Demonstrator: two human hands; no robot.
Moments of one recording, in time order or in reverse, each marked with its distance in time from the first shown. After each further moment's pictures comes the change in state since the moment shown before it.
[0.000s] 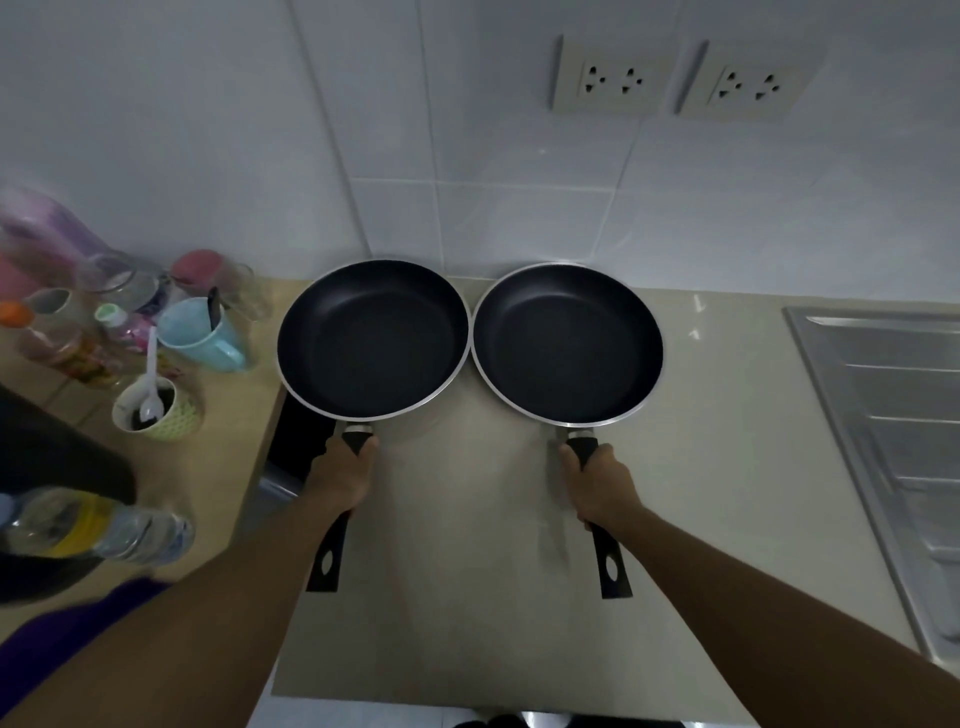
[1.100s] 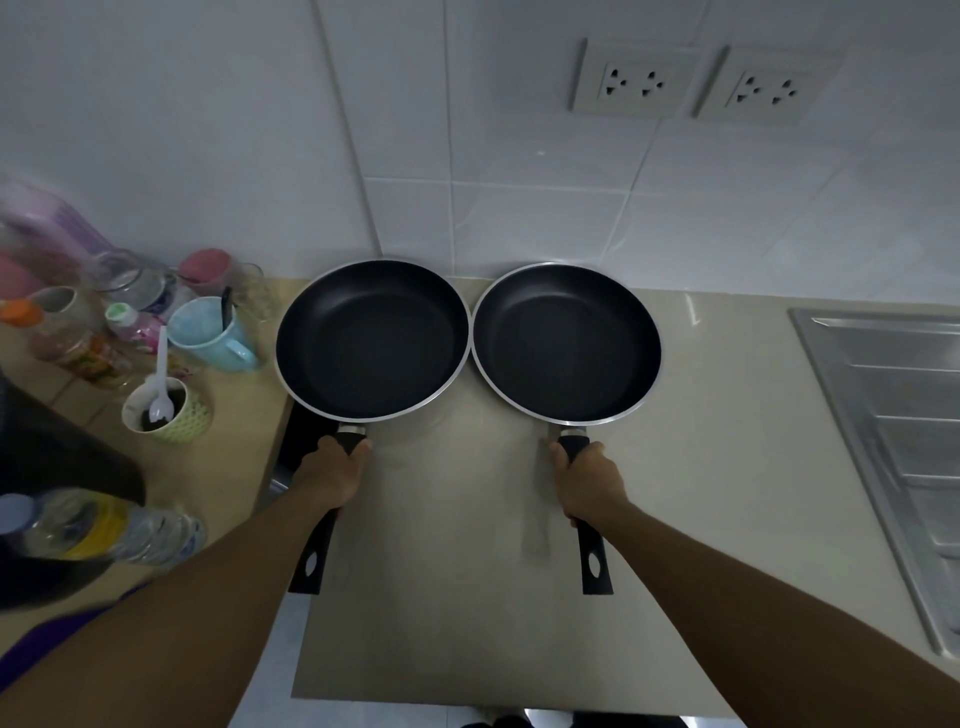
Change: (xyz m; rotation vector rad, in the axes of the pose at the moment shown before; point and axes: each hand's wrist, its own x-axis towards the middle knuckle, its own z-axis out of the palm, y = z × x) left_hand 0.020 -0.024 -0.023 0.116 -0.037 0.010; right_hand -0.003 -0.022 0.030 -0.083 0.042 0.018
